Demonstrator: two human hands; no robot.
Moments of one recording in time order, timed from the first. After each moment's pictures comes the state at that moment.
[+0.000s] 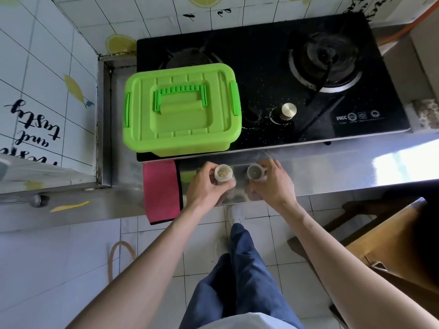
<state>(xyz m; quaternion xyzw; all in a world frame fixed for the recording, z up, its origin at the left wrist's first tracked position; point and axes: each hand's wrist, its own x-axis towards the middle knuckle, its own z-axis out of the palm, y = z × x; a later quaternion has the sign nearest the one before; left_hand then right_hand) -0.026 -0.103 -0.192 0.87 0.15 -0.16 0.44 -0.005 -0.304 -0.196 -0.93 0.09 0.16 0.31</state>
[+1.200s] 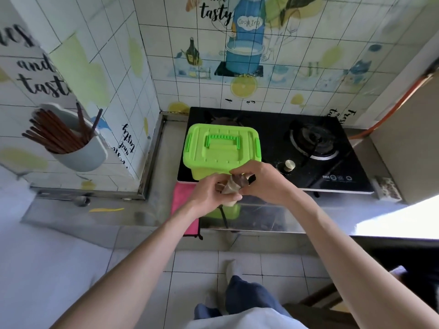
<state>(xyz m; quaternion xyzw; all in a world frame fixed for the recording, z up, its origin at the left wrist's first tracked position) -0.063 -0.040 -0.050 0.84 -0.01 -0.10 0.53 -0.018 -0.229 0.016 -0.92 -0.23 0.16 0.29</state>
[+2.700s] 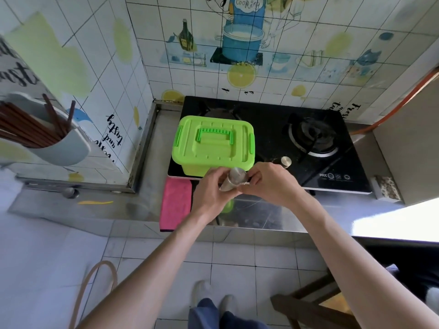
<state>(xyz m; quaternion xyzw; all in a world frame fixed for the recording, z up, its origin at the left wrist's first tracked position) -0.056 -0.089 -0.068 0.85 0.05 0.03 0.52 0.000 -0.260 0.008 -0.96 -0.13 0.16 0.19</state>
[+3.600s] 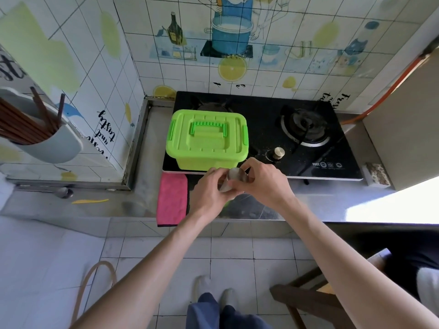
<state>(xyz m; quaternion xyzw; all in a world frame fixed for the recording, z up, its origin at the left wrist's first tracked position) -0.078 -0.099 -0.071 0.87 0.03 0.02 0.49 -0.031 -0.260 -0.010 -0.97 -0.10 0.10 0.21</state>
